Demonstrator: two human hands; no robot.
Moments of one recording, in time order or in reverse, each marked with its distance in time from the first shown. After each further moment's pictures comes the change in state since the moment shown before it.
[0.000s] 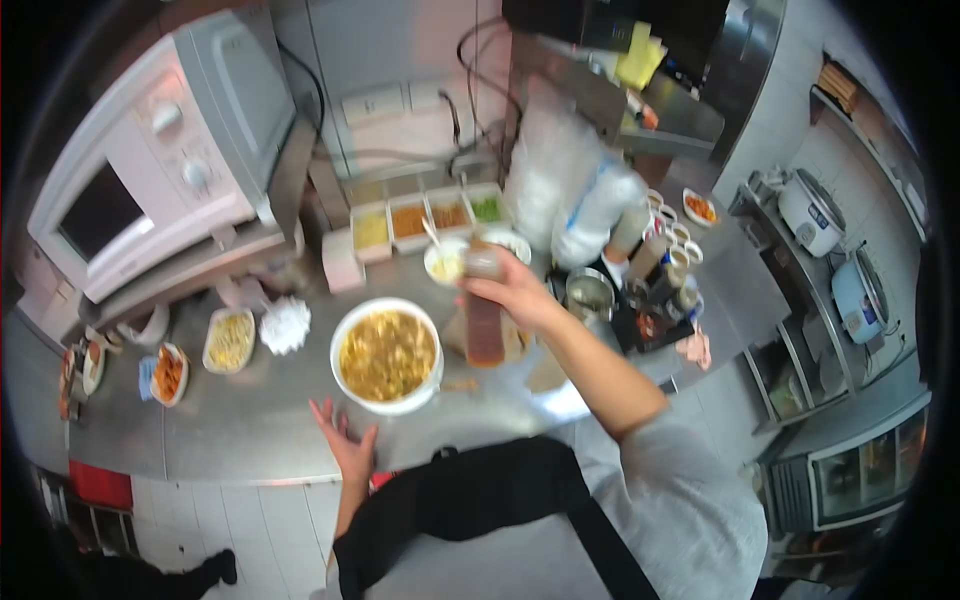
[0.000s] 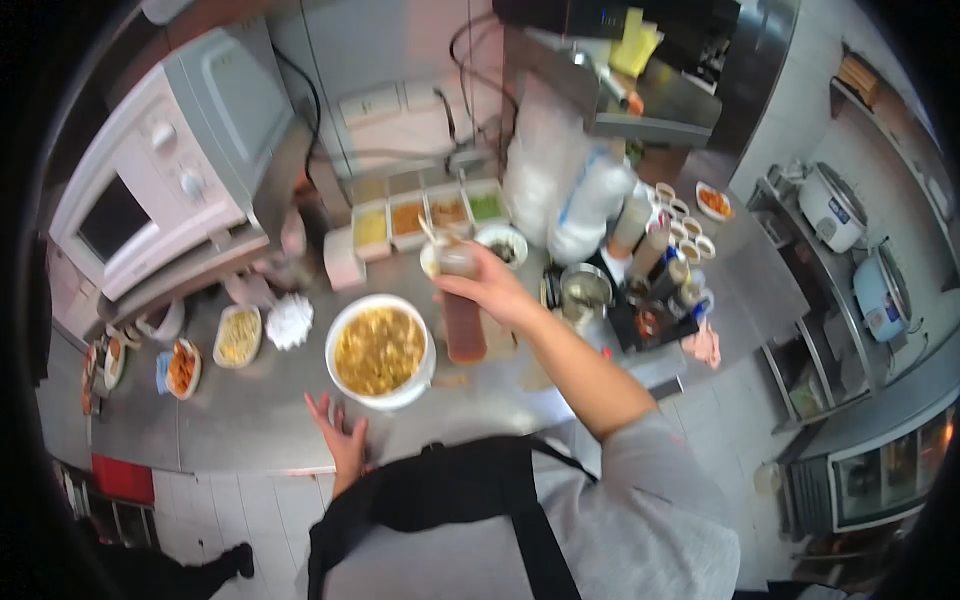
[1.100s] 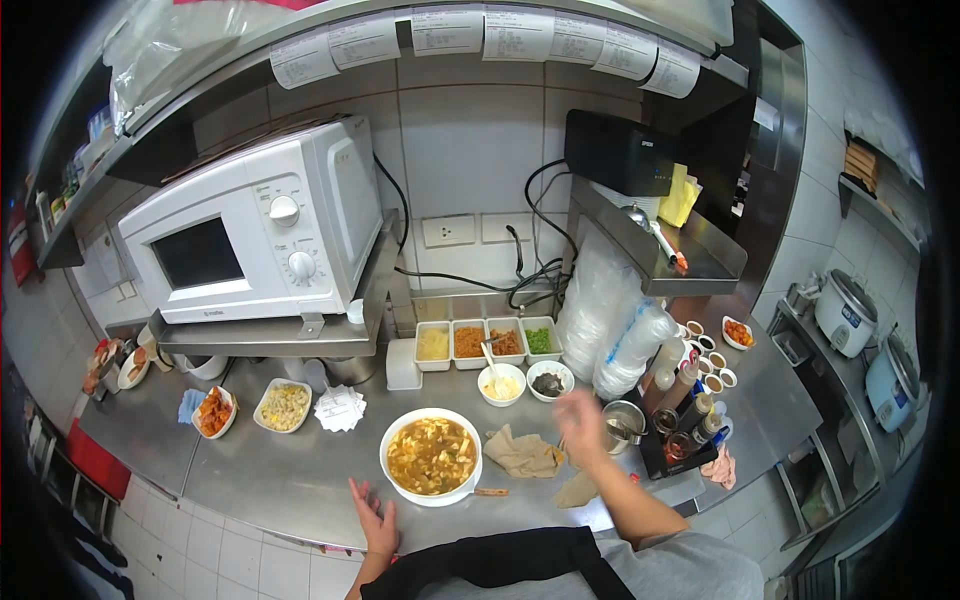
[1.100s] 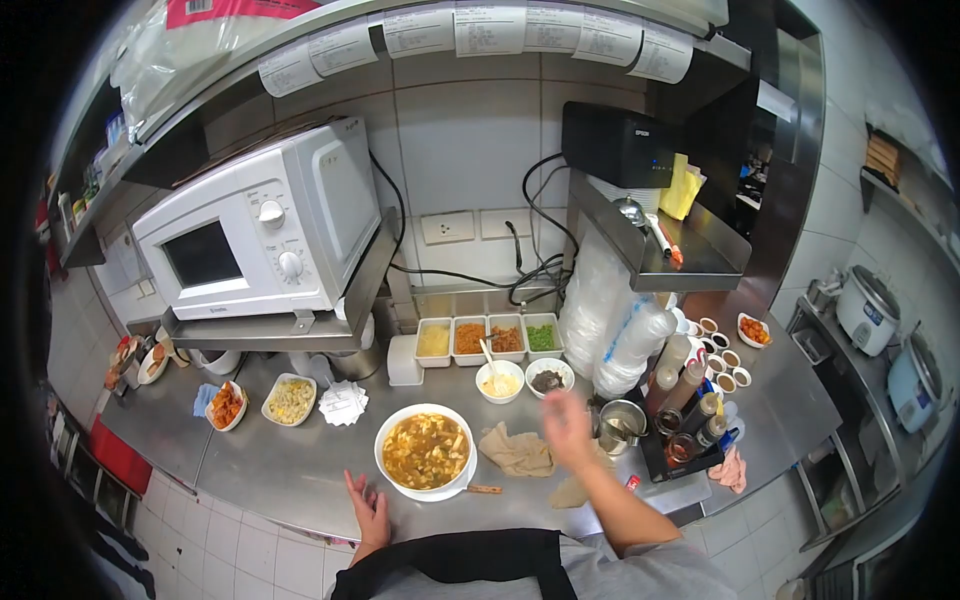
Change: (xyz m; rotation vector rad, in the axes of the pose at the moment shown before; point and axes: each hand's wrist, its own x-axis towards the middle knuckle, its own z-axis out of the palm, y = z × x) left_hand 0.000 -0.004 -0.001 0.087 0.113 -0.055; right_hand -0.032 0.032 -0.048 -0.721 0.345 -0.509
